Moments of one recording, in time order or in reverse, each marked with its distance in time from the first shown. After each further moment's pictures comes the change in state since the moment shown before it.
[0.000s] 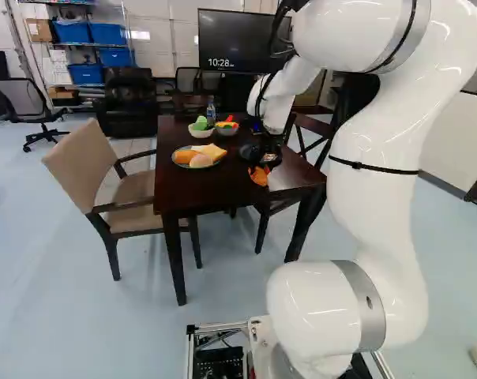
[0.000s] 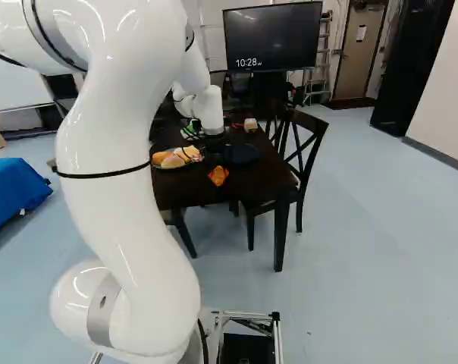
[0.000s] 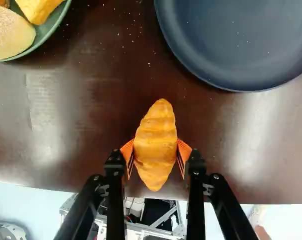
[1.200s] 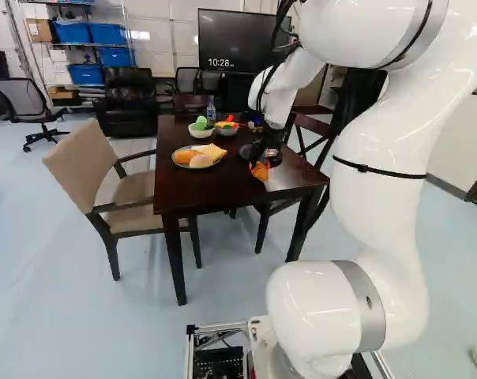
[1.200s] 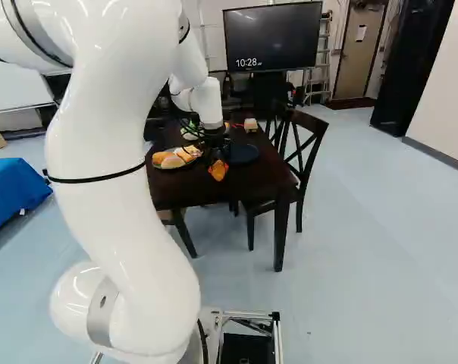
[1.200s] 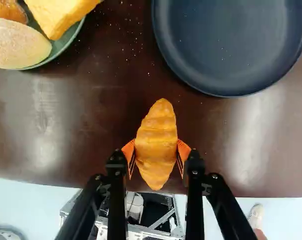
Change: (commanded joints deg) arm -0.2 2.7 -0.8 0.0 -0.3 0.0
